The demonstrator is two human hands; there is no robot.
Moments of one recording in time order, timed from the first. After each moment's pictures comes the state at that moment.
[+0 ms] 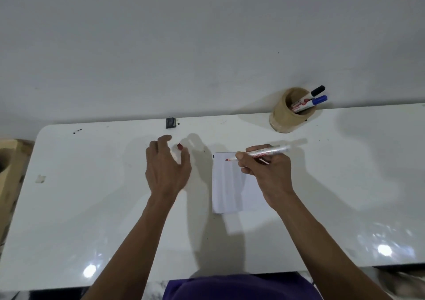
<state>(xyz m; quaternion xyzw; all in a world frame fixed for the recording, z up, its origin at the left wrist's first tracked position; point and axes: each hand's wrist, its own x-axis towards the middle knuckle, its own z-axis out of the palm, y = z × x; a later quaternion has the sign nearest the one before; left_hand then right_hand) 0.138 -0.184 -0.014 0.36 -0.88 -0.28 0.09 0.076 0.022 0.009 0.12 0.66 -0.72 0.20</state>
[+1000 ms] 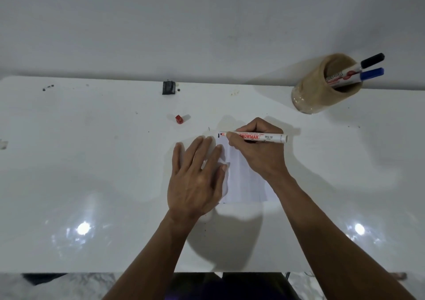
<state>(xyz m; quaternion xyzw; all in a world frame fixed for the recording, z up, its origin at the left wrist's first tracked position) 0.183 -0.131 -0.088 0.09 -0.98 -0.12 0.13 0.053 -0.008 -0.065 -0.06 0.80 -0.58 0.14</state>
